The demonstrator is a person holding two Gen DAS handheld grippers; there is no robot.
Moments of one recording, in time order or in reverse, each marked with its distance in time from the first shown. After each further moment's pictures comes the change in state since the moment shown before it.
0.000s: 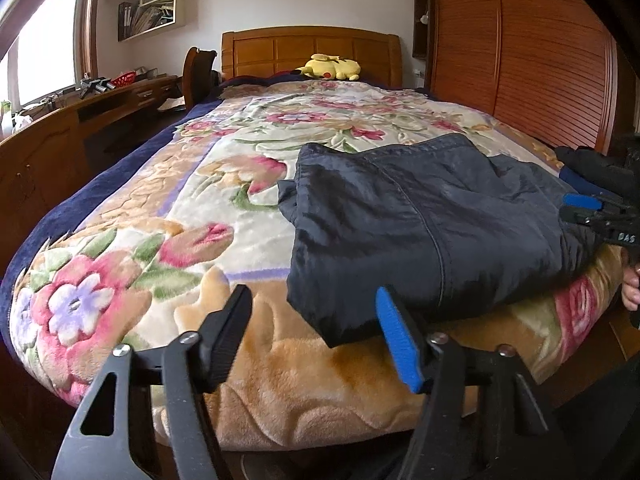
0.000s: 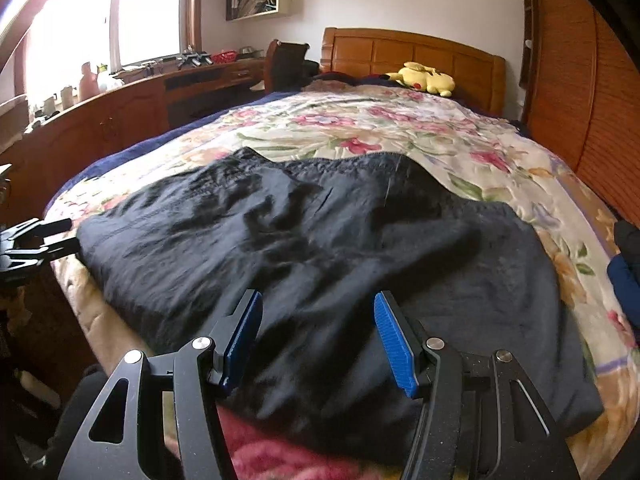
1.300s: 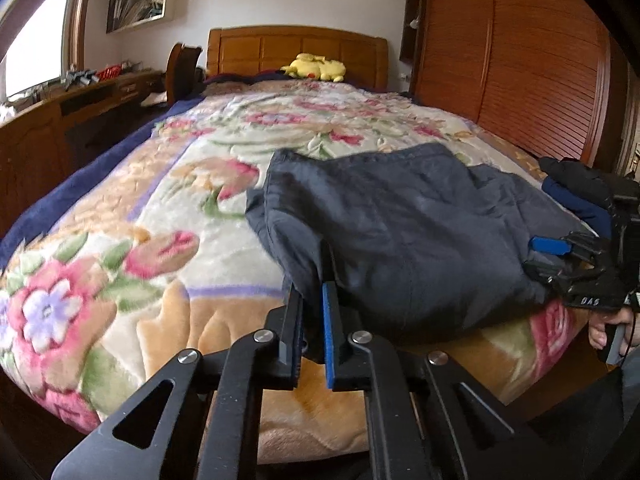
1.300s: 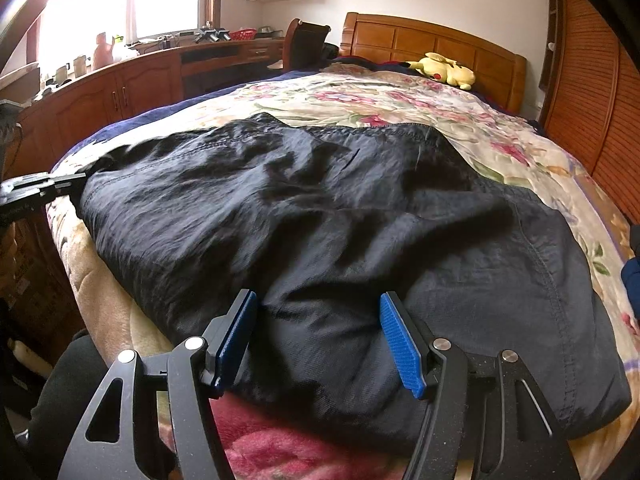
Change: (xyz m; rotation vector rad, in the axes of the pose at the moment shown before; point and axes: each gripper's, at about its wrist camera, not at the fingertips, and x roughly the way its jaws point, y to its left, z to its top) left arm 0.001 -0.018 0.018 -0.017 -0.011 -0.085; right arm 0.028 0.002 -0.027 -0.068 0.061 0.028
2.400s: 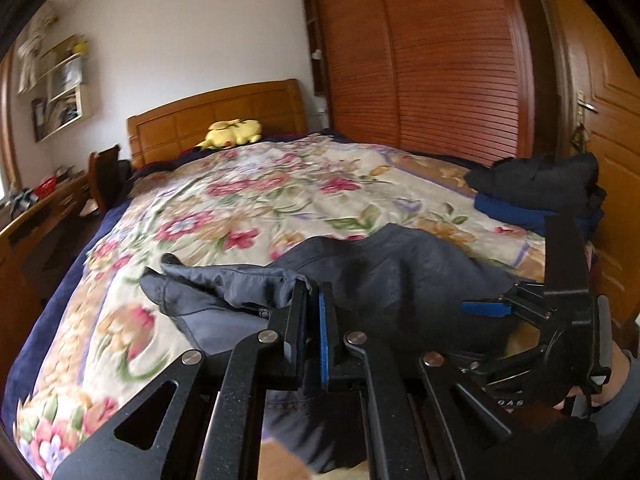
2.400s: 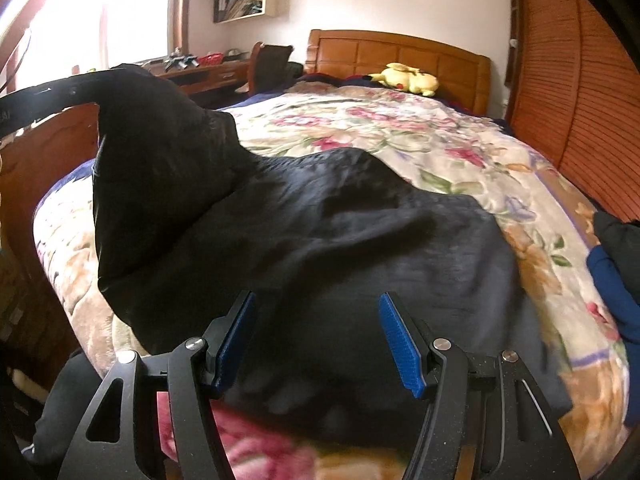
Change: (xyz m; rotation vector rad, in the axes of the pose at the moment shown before) left arm -0.004 -0.175 0.116 0.289 -0.131 -0.121; right arm -0.044 -0.051 -0.001 0.085 -0.062 -0.073
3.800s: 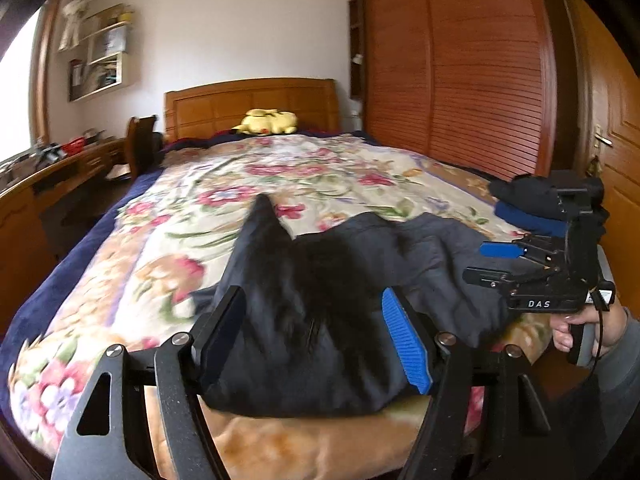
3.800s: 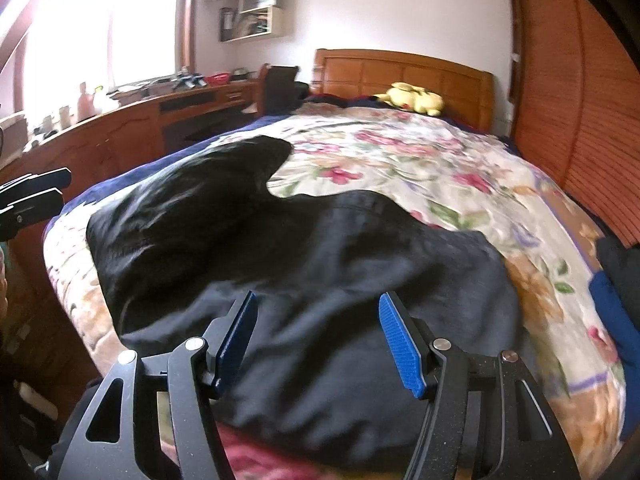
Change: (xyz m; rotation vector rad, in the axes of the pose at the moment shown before) left arm -0.064 0.087 -0.071 -0.151 -0.016 0.066; right arm -0.007 0.014 0.020 -0.021 -0.061 0.047
